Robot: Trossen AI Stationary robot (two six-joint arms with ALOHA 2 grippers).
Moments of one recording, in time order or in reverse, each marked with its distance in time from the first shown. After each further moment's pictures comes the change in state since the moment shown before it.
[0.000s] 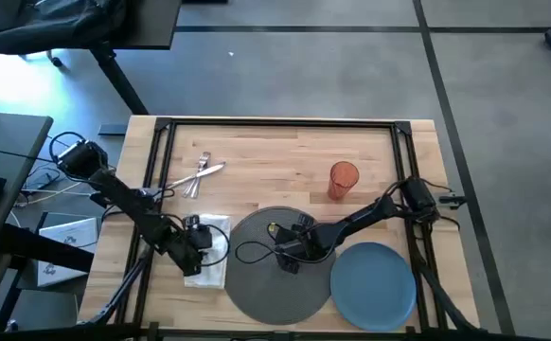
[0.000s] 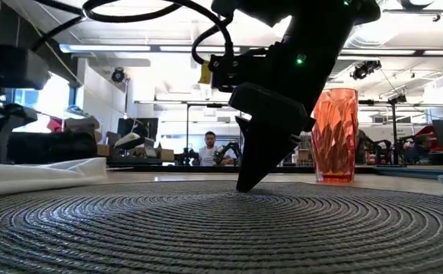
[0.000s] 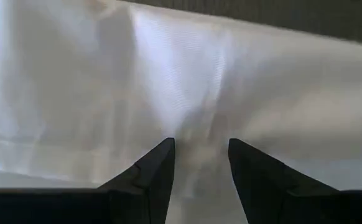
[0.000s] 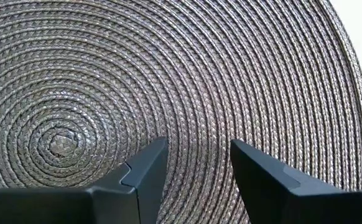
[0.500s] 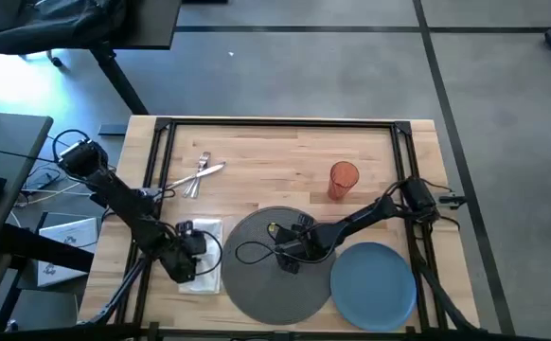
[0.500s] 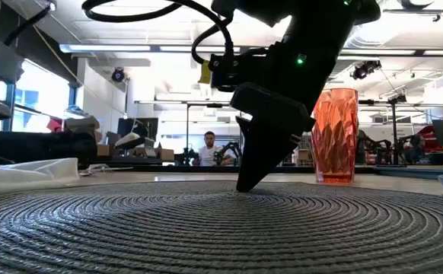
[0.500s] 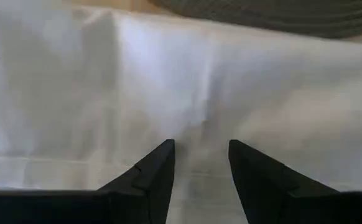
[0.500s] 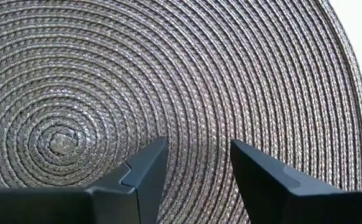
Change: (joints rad) left arm -0.094 -0.001 0.060 -0.080 0.013 -0.128; right arm 0.000 0.000 0.000 0.000 0.000 -0.016
